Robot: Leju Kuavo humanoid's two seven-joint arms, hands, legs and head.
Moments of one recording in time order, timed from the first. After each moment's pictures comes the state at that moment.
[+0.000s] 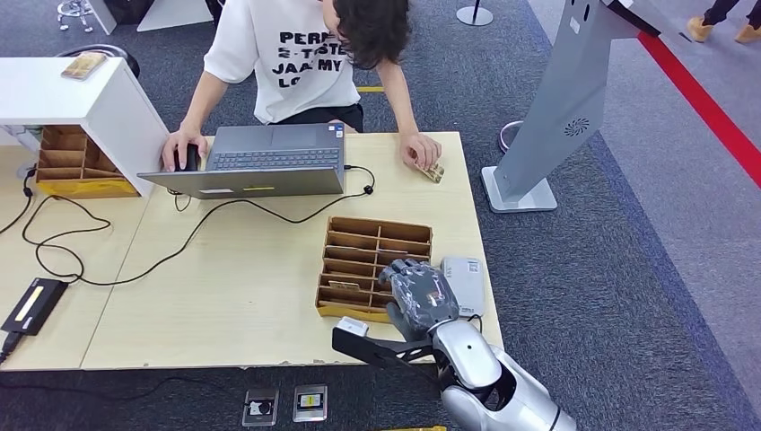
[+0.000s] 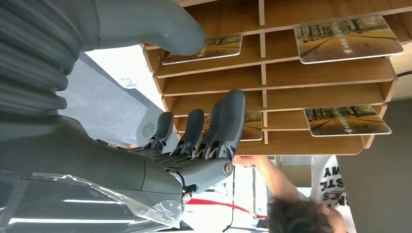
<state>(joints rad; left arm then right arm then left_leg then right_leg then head) -0.13 0.07 -1.24 -0.23 0.99 0.27 0.16 -0.41 -0.17 0.89 -1.45 1.06 -0.10 0.40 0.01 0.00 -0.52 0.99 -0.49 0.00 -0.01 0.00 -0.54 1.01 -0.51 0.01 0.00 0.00</state>
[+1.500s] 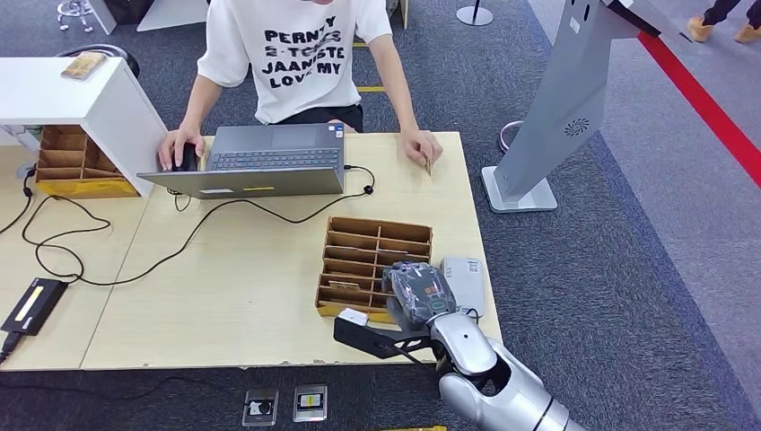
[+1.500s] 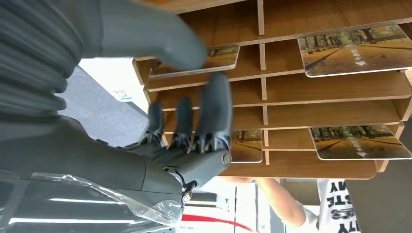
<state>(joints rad) -0.12 0.07 -1.23 -0.23 1.01 0.29 0.16 -0.45 -0.15 0.90 -1.35 0.99 -0.10 0.38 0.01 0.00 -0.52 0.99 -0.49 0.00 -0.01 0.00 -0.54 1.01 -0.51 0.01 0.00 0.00</state>
